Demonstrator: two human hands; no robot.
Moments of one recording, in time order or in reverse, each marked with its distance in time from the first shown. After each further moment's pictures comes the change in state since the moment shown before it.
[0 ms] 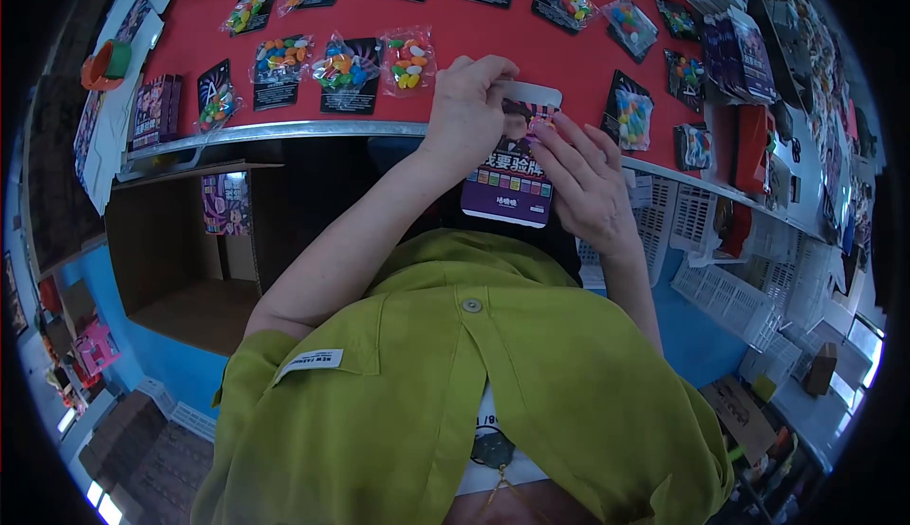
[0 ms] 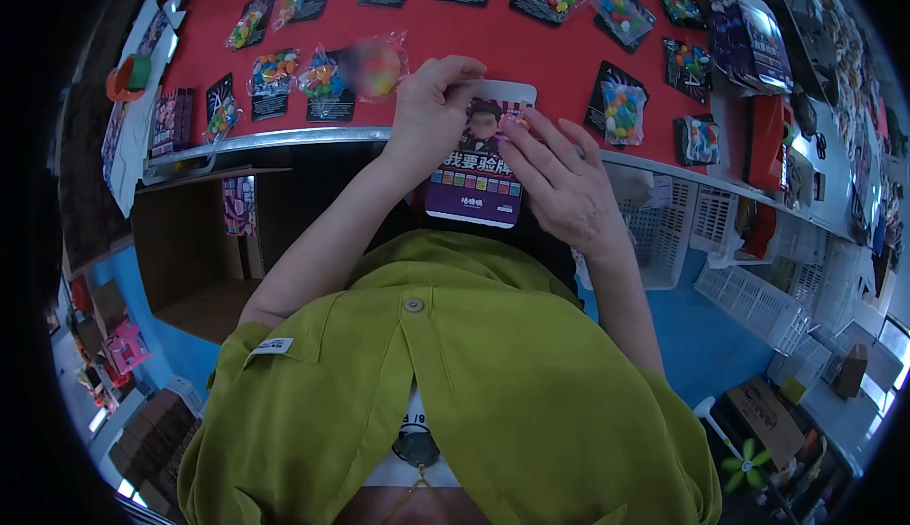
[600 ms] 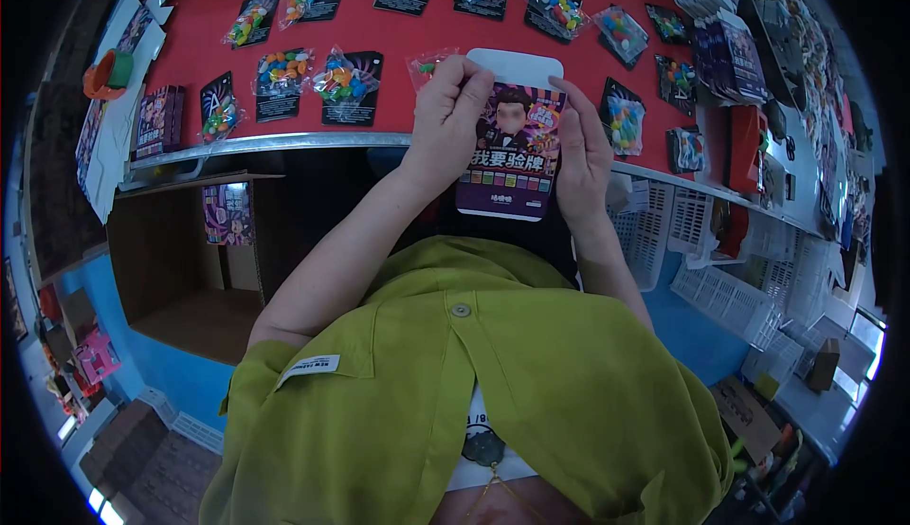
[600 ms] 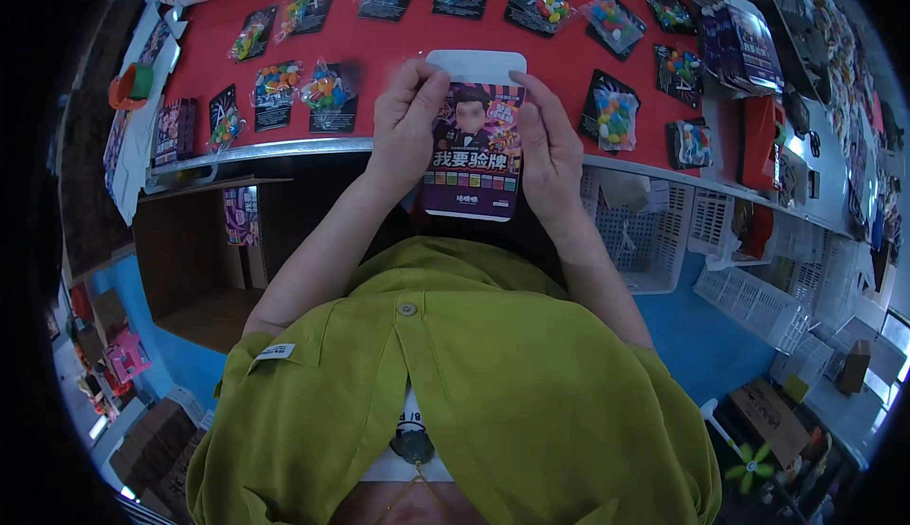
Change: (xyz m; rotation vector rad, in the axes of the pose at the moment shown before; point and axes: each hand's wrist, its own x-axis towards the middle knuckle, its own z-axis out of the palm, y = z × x) left_hand -0.005 -0.004 -0.013 -0.492 0.058 0.058; right_hand 0.036 -0.010 0.022 1.155 0.400 0.571
